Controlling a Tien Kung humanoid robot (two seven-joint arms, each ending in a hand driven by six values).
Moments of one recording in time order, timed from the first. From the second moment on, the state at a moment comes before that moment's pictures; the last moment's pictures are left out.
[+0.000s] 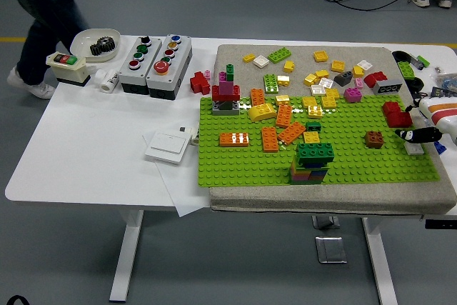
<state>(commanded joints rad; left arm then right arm) -0.25 0.09 -0.45 -0.33 0.91 0.15 0.34 0.83 -0.39 0.55 0.39 -1.91 -0.29 0.17</state>
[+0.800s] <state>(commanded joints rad) -0.25 0.09 -0.45 -0.33 0.92 0.14 0.35 0.83 -0.39 0.57 0.38 -1.94 -0.35 0.16</state>
